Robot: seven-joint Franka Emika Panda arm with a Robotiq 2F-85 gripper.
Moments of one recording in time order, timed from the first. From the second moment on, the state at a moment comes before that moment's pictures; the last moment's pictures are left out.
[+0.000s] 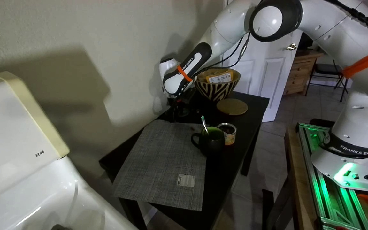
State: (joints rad) arm -0.17 0.91 0.02 -1.48 -0.08 2.28 -0.22
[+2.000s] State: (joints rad) arm -0.25 0.61 0.02 -2.00 -0.14 2.80 -0.34
